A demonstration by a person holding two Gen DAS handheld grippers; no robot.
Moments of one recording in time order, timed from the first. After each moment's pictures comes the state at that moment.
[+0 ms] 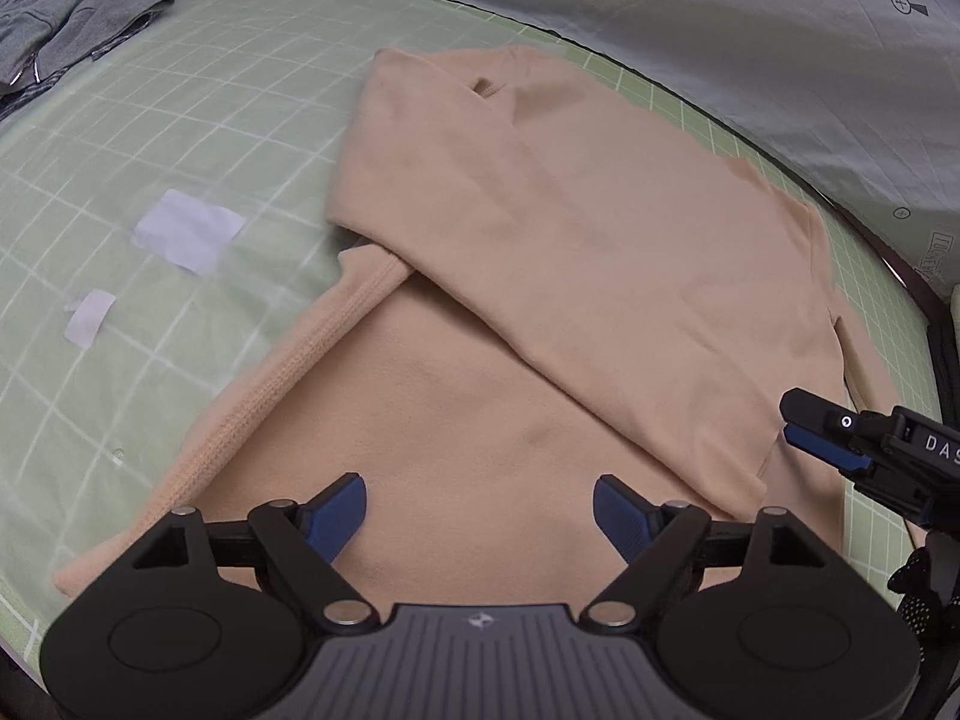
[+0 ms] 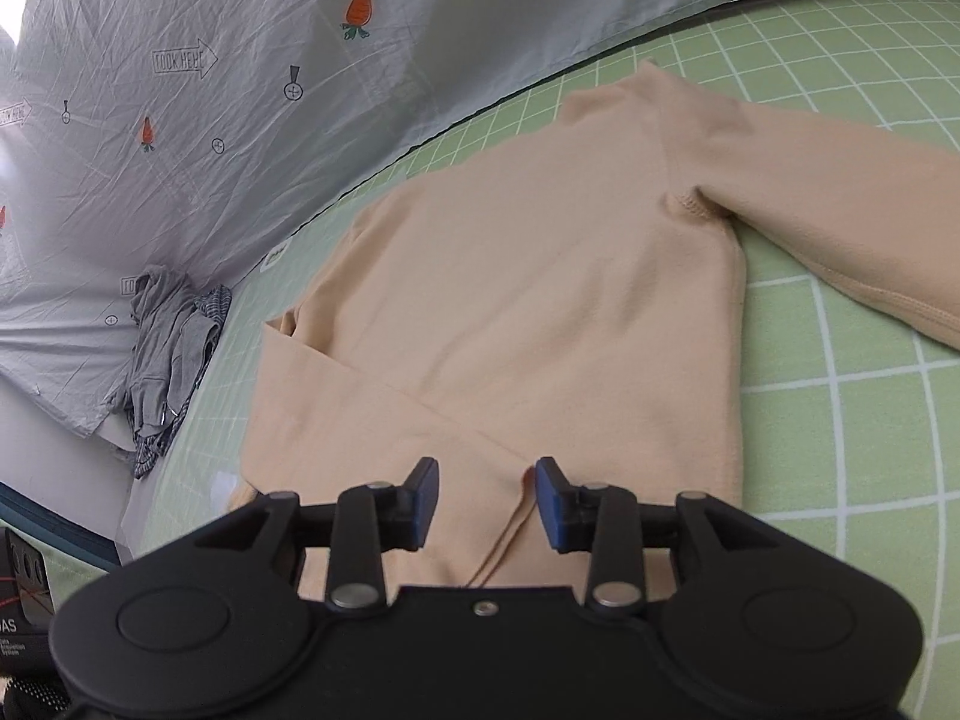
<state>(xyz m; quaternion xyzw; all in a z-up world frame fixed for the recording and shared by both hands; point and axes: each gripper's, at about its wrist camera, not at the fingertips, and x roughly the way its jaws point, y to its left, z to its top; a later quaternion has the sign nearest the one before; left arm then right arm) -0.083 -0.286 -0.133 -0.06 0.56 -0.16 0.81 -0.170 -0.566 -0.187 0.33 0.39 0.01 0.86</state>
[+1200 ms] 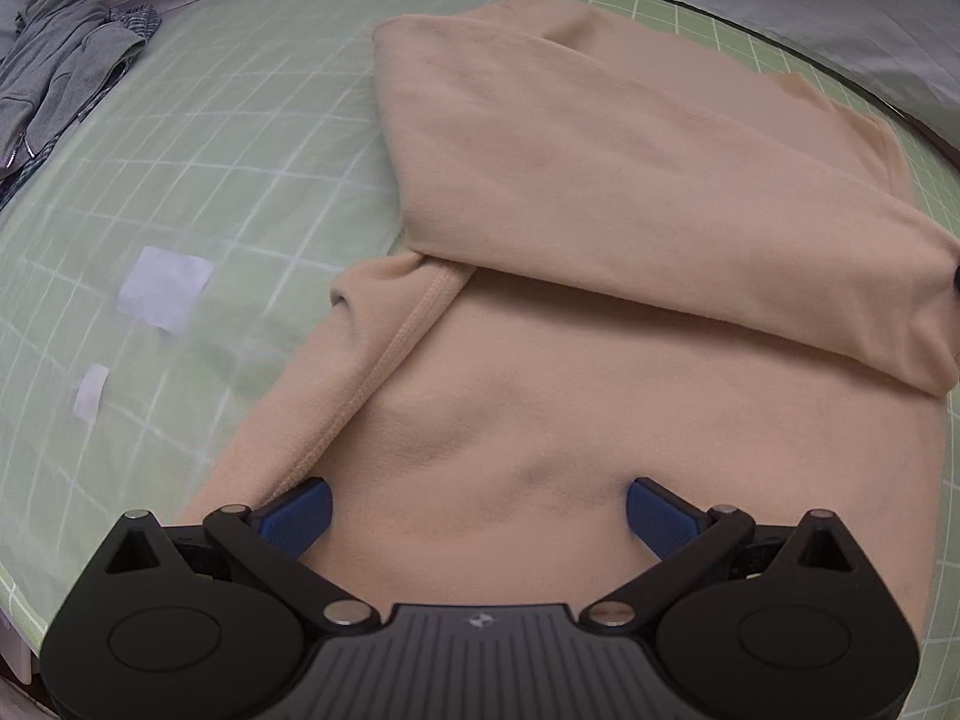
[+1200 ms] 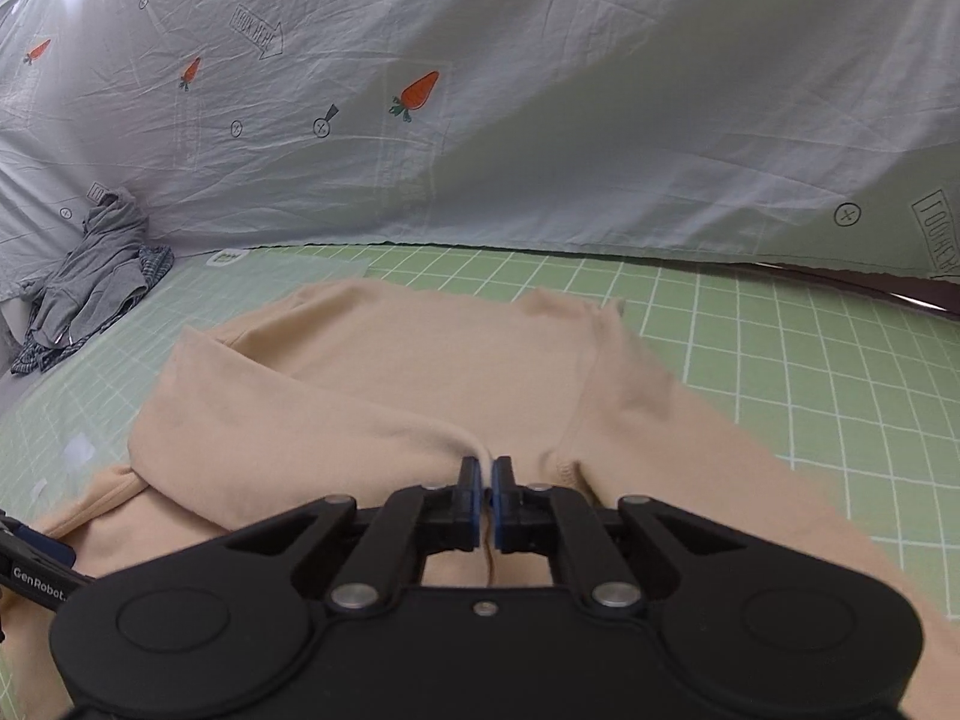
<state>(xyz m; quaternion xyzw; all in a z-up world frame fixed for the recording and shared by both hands) -0.063 -0.356 -0.146 0.08 0.59 -0.10 0.80 -0.159 -0.609 -0.131 0.08 0.31 -0.05 0.95</state>
